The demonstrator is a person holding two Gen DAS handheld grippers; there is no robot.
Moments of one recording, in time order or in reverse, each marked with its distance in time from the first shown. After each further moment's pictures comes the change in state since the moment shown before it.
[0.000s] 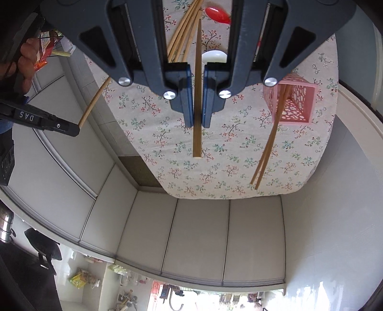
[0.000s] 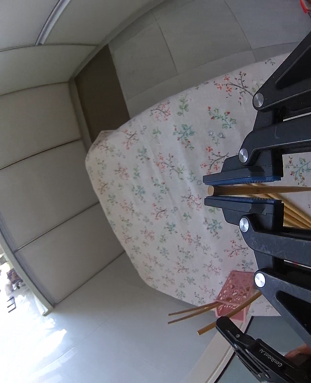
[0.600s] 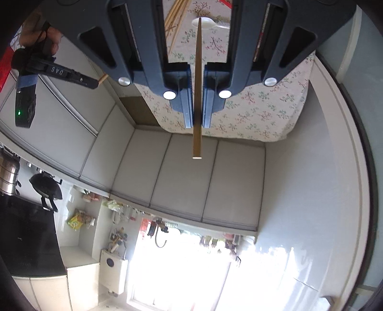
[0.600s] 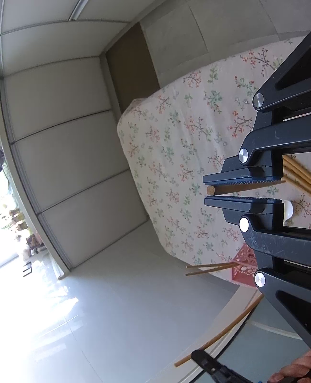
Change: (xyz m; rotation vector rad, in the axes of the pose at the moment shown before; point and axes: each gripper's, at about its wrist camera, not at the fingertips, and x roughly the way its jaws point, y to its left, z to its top) left arm -0.091 0.047 0.028 -0.107 -0.373 0.044; right arm -0.015 0.048 0.004 -0.071 -0.091 0.097
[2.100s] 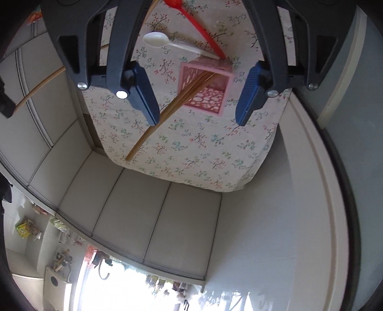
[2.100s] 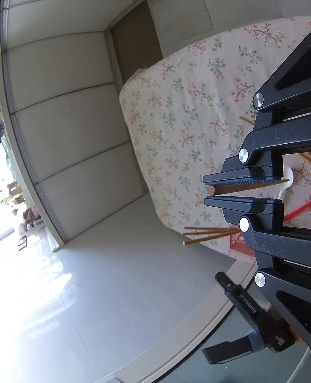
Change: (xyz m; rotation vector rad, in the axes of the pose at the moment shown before) left arm 0.060 0.074 -0.060 -0.136 0.280 0.266; right arm -0.002 0.055 0.007 -0.052 0.000 0.123
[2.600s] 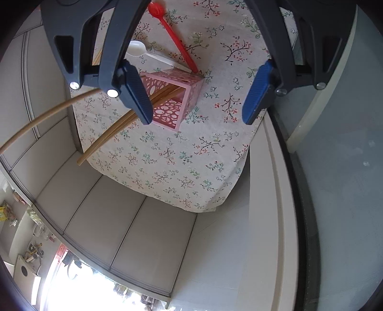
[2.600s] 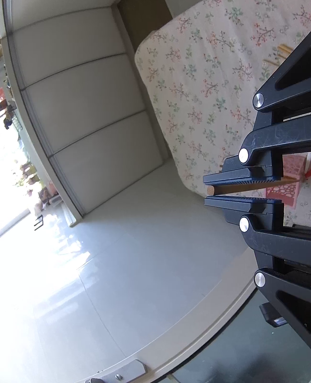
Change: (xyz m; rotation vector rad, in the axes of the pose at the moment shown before) left arm 0.010 0.045 0.001 -0.124 0.110 0.053; right arm 0.054 0.059 0.018 0.055 -0.102 0.097
